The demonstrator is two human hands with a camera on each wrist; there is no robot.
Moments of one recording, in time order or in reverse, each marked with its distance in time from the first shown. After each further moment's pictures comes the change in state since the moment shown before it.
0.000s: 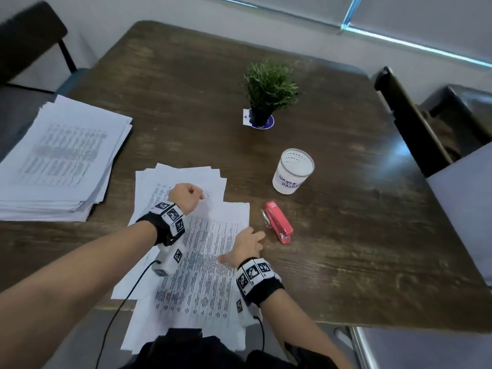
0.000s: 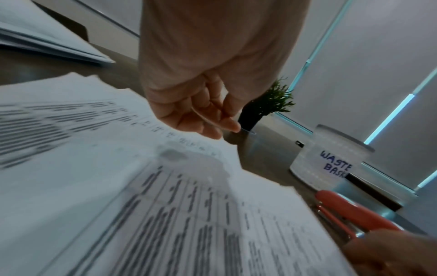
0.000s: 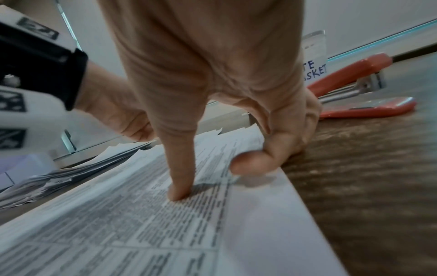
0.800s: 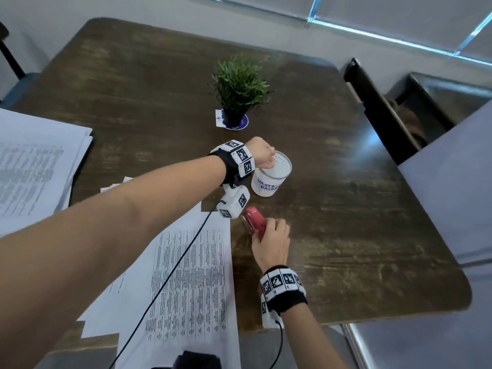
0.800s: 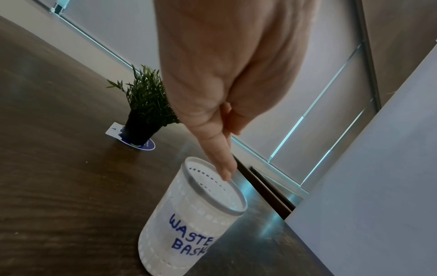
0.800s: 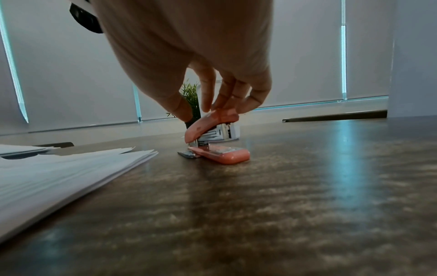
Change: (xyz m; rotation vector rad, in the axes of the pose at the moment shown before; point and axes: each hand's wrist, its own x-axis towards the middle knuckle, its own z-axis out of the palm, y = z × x) left_hand 0.026 0.224 0.095 -0.295 -0.570 0.134; right_hand 0.044 0.074 -0.040 0.005 0.645 -0.213
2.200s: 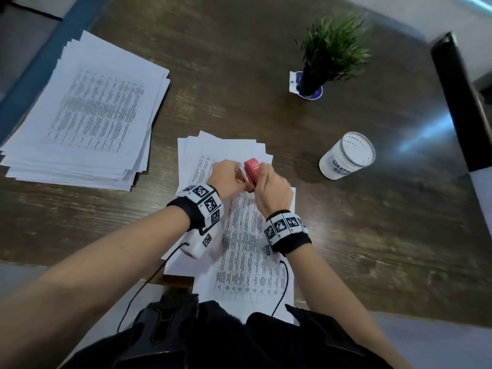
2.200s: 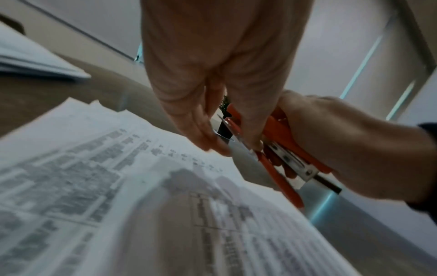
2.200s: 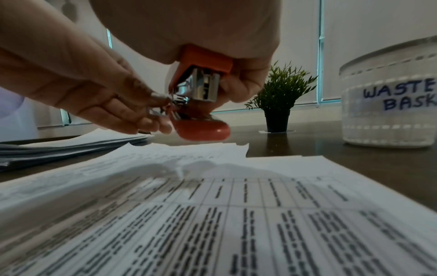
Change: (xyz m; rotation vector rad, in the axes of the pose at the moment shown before) left_hand -0.136 -0.185 -0.152 0.404 0.290 -0.040; right_hand -0.002 -0.174 0.025 0.056 -0.228 -0.252
